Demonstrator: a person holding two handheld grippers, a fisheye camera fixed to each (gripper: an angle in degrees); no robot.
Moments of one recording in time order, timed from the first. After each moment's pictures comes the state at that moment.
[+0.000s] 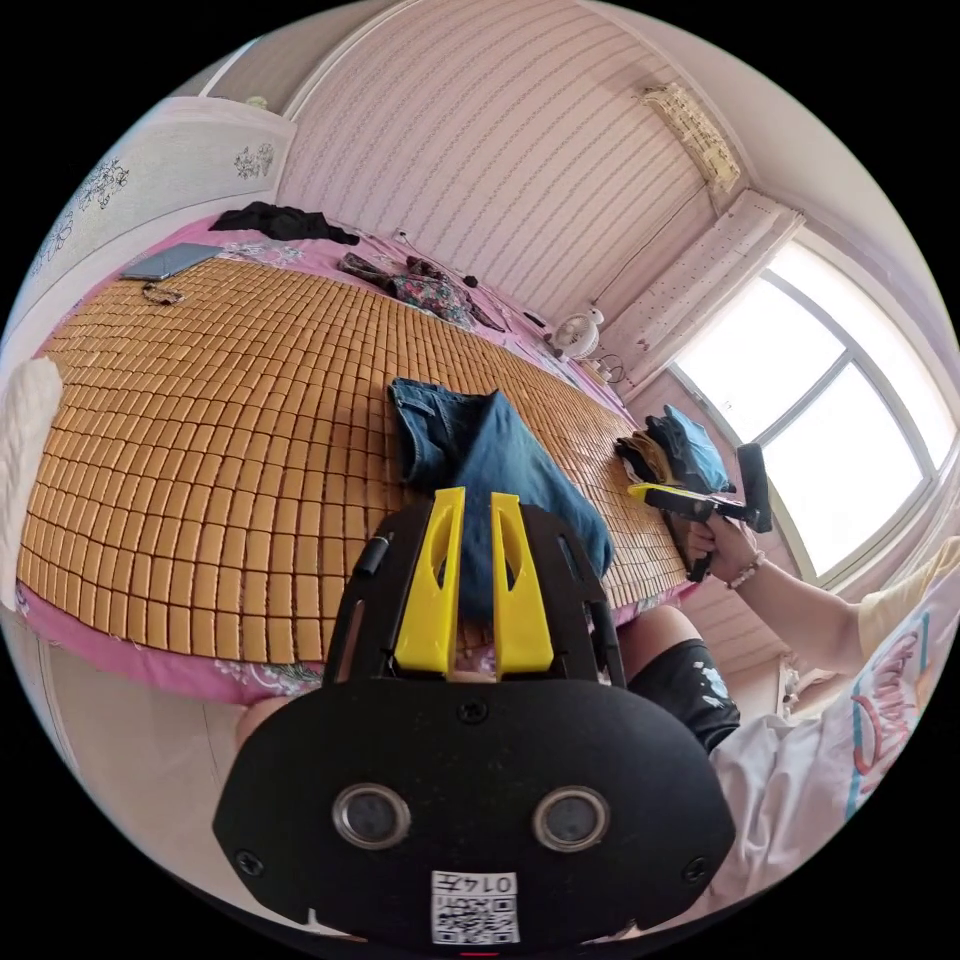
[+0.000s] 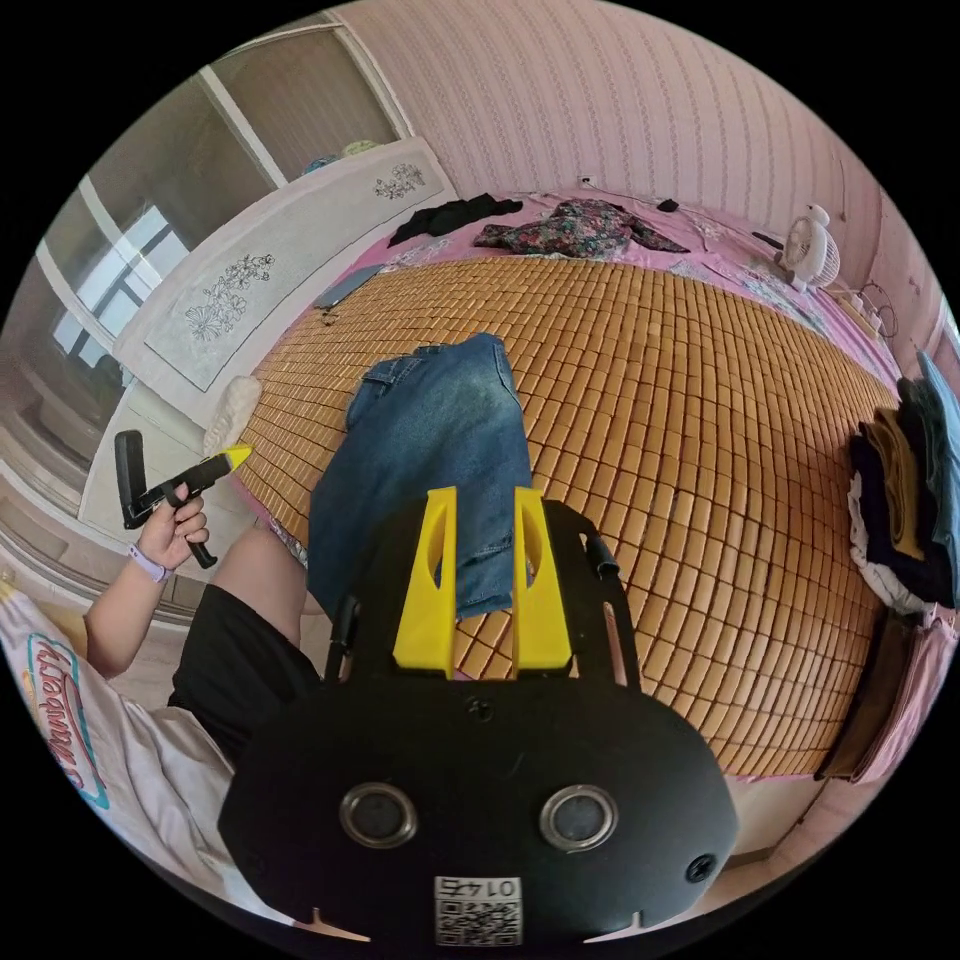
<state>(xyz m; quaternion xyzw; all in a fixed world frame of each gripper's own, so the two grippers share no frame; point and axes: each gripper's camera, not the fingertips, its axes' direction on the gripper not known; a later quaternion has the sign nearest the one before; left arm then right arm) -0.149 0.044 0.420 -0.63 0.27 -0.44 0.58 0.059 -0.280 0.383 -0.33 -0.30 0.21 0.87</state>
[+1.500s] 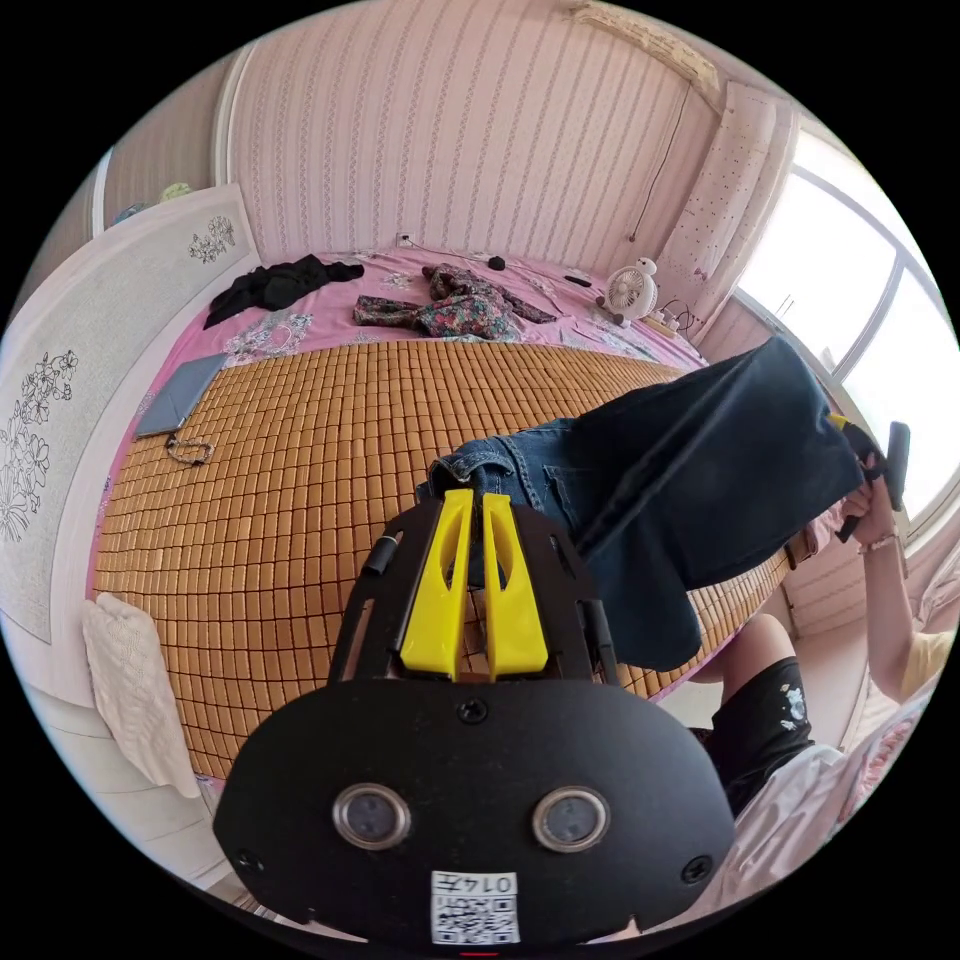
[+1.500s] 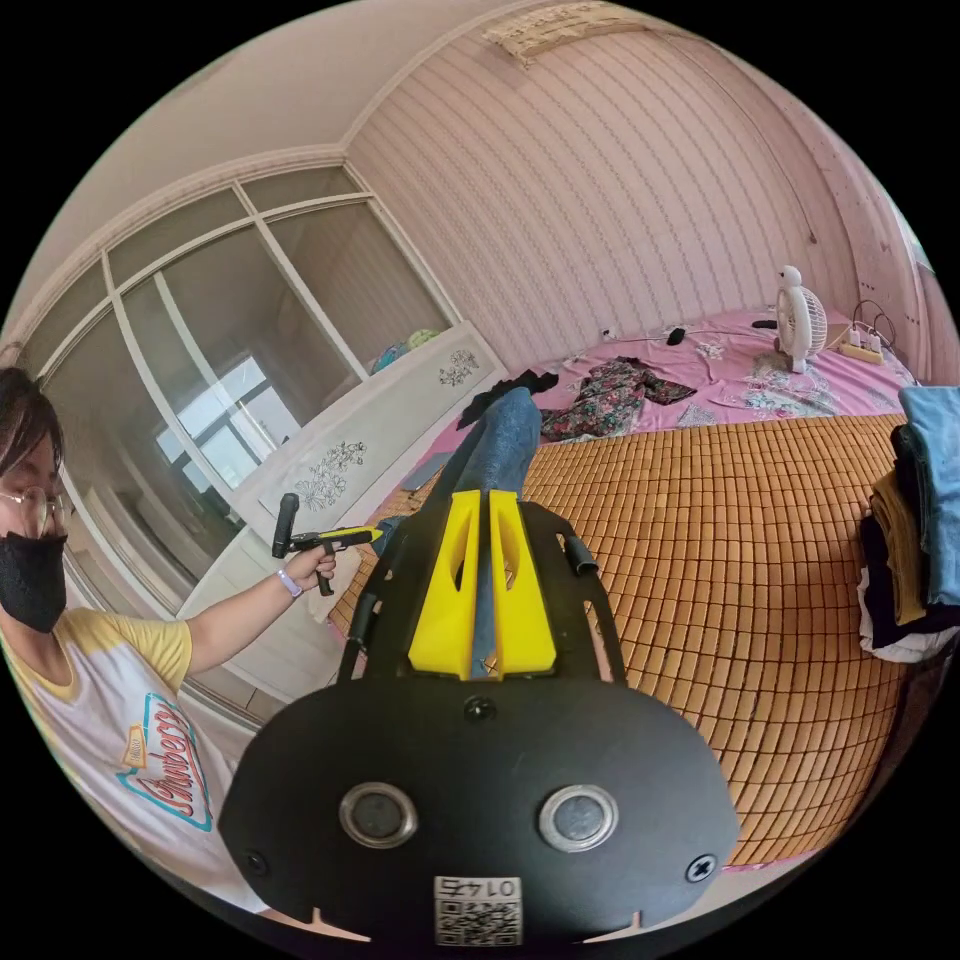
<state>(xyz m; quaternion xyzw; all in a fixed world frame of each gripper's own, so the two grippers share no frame) -0.239 0.060 0.578 -0.68 0.29 -0.29 0.61 0.332 -0.212 0.404 -0.11 -0.33 0.39 0.85</state>
